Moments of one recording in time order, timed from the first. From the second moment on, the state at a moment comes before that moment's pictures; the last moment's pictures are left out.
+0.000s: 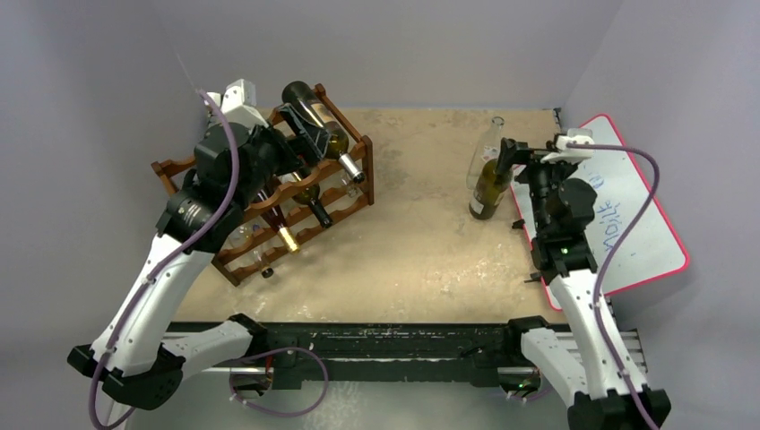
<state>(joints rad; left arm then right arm) -0.52 1.05 1.45 -0.56 -0.17 -0.64 0.12 0.85 0.79 0.19 0.15 0.06</state>
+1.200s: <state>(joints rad) -0.29 1.63 1.69 -0.61 -0.12 -0.78 0.12 0.68 0.88 -0.21 0.06 0.40</state>
